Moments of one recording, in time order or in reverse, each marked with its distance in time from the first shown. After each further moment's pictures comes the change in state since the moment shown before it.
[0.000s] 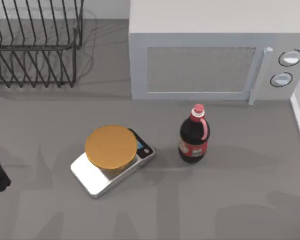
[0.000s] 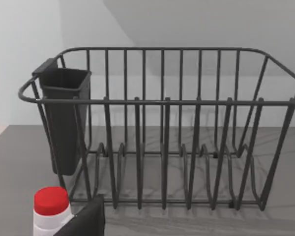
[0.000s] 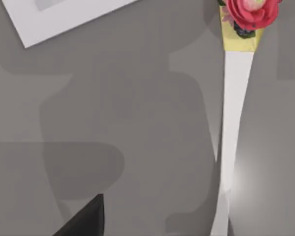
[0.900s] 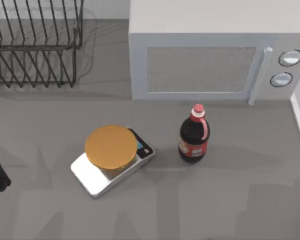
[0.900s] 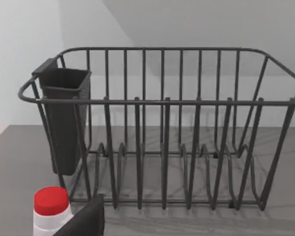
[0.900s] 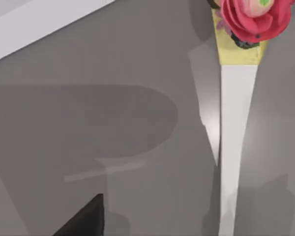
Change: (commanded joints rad) left arm 0.000 0.000 0.000 0.000 0.000 0.000; right arm -0.022 0.209 0.011 0.067 0.004 0.026
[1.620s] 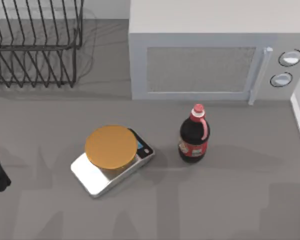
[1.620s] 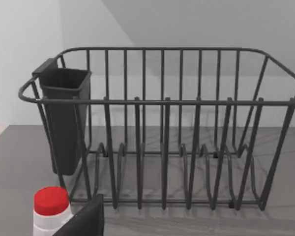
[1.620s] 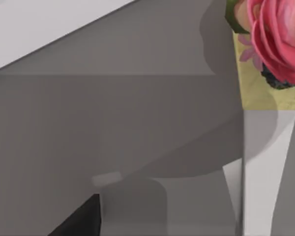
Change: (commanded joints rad) left arm 0.000 0.000 0.000 0.000 0.000 0.000; right arm 0.002 0.148 -0.162 0.311 0.000 0.004
